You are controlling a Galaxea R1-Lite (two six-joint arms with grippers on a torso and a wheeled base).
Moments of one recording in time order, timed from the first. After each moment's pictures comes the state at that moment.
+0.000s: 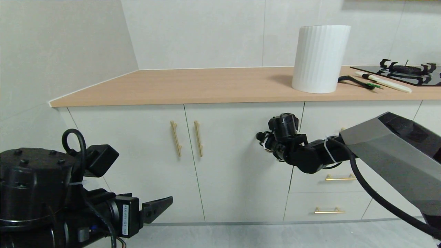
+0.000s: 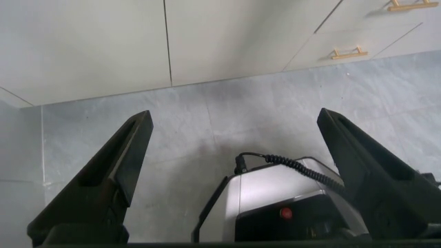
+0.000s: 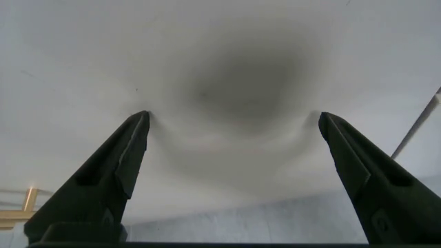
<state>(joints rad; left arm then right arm) -0.56 1.27 -0.58 -0.09 0.18 -0.37 0.51 2.34 -1.52 -0.41 -0.40 0.71</state>
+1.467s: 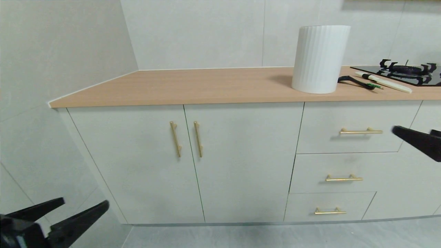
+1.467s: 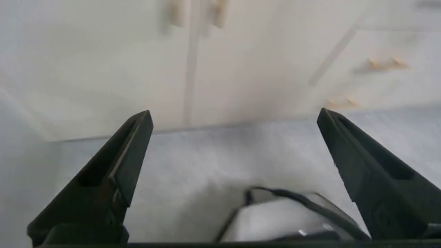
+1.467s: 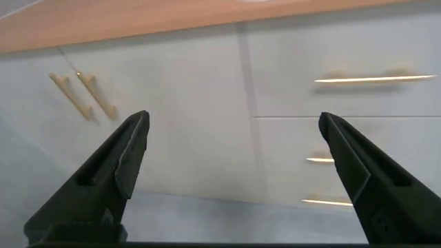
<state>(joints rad) -0.44 0.82 -0.47 -0.01 0.20 -0.27 0.43 0.94 -0.60 -0.29 -0.24 0.19</state>
